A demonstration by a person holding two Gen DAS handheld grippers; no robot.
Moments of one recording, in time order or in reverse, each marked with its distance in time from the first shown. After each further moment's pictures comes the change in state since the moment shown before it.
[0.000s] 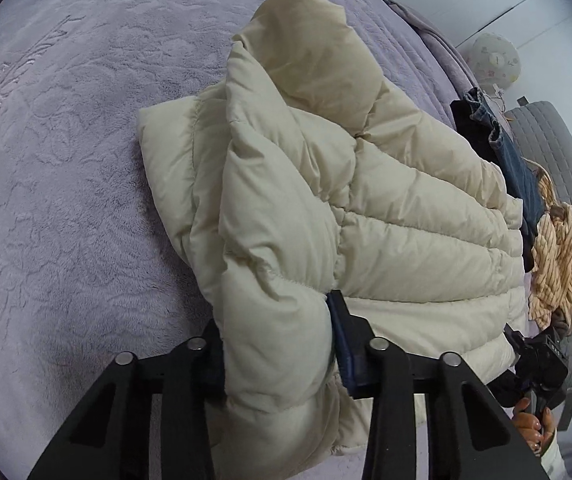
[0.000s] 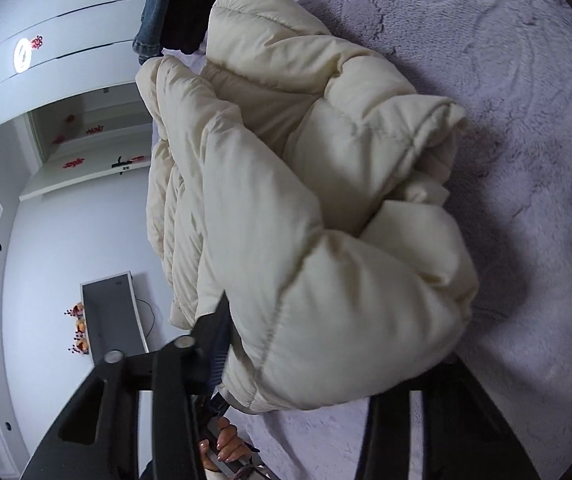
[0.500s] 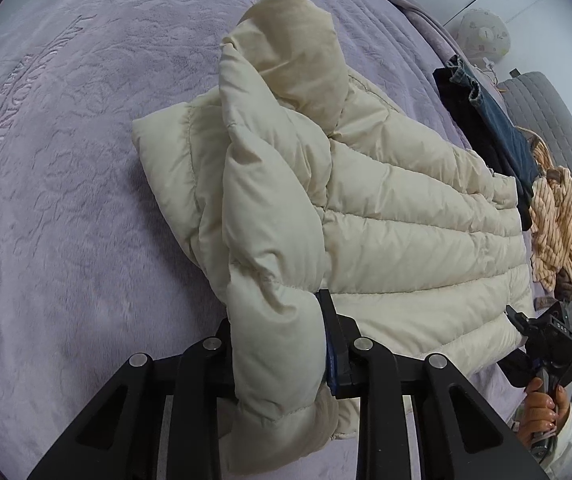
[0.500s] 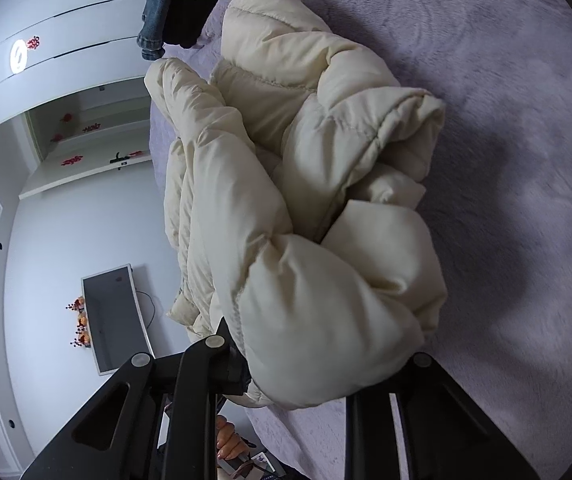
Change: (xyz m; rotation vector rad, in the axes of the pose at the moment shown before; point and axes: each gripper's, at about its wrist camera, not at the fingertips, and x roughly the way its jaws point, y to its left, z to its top) left arm -0.033 -0.005 -0.050 0.059 0.051 0.027; right arm -0.044 -0.010 -0.049 0.022 0.028 -0.037
